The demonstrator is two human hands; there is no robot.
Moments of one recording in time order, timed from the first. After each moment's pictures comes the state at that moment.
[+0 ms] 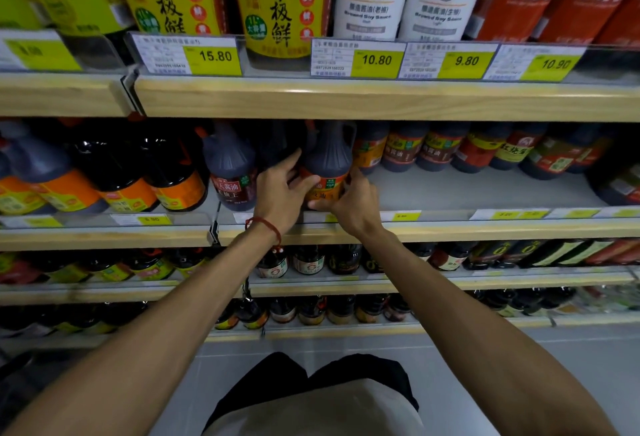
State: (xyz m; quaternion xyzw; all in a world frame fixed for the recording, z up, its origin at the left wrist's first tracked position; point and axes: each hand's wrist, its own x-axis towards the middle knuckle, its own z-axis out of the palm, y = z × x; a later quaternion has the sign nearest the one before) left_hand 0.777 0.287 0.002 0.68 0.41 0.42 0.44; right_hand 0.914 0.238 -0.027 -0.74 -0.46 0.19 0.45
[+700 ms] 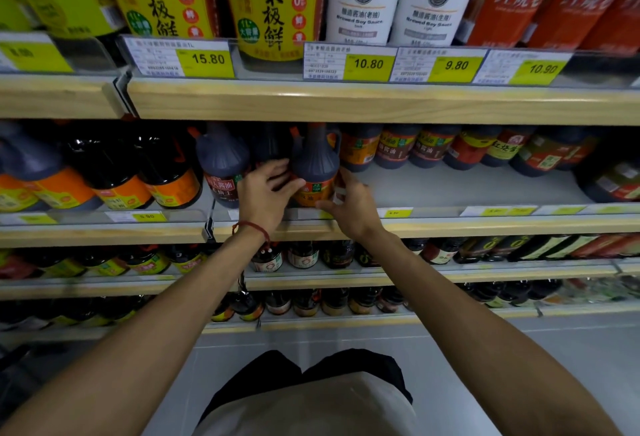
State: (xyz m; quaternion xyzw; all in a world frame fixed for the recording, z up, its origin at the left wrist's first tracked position) left_hand 0.765 0.293 -0.011 0.62 0.45 0.42 0.48; right_hand 0.923 0.222 -0.021 -0.73 -0.52 0.21 0.39
